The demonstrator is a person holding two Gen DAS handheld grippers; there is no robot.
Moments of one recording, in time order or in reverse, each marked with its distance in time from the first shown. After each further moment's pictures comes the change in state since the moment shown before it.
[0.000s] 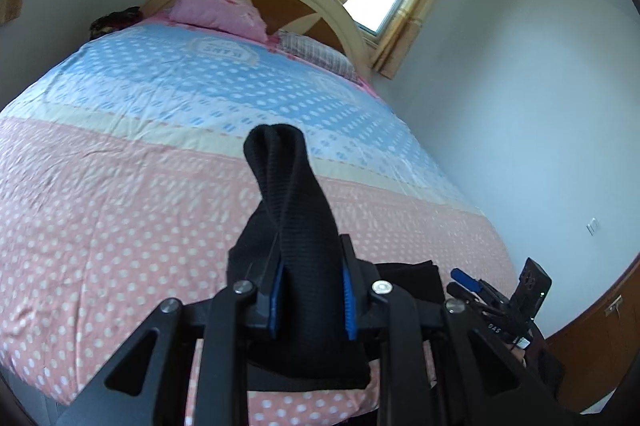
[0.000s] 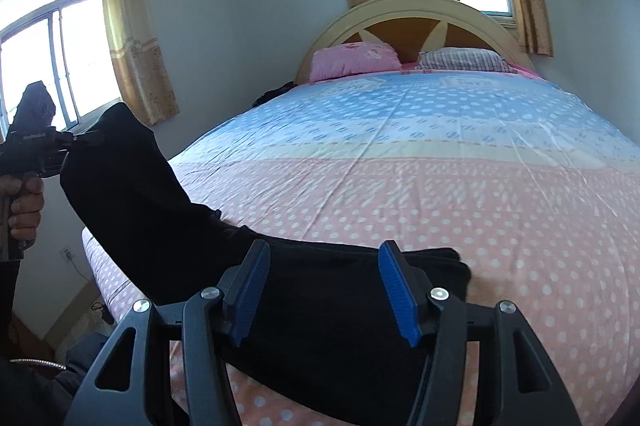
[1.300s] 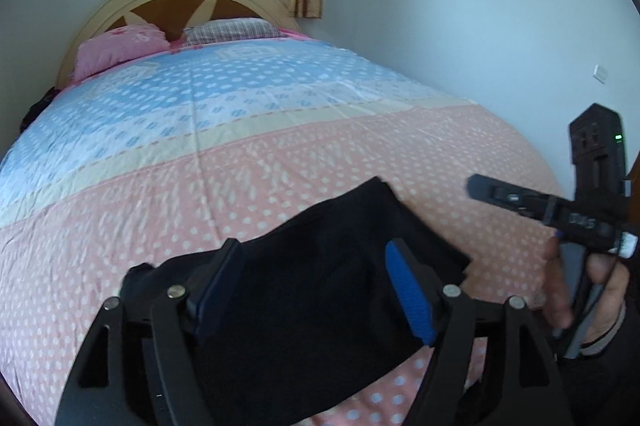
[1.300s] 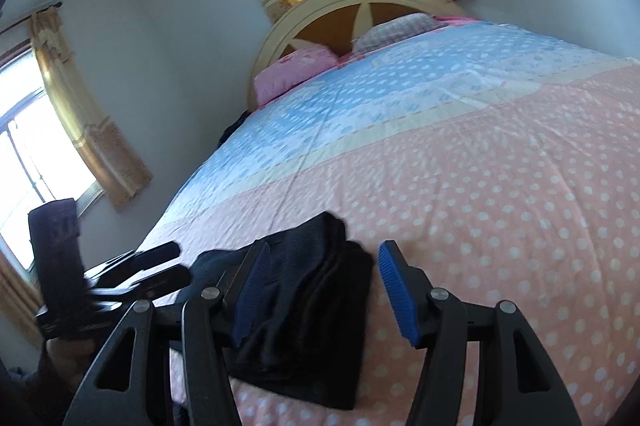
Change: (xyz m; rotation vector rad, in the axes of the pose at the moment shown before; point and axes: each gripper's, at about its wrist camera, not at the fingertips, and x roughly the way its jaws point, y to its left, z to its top) left arm 0.155 -0.149 -0.070 0.427 0.113 0.105; right arm -0.041 -0.077 -0.002 0.319 -0.006 0.016
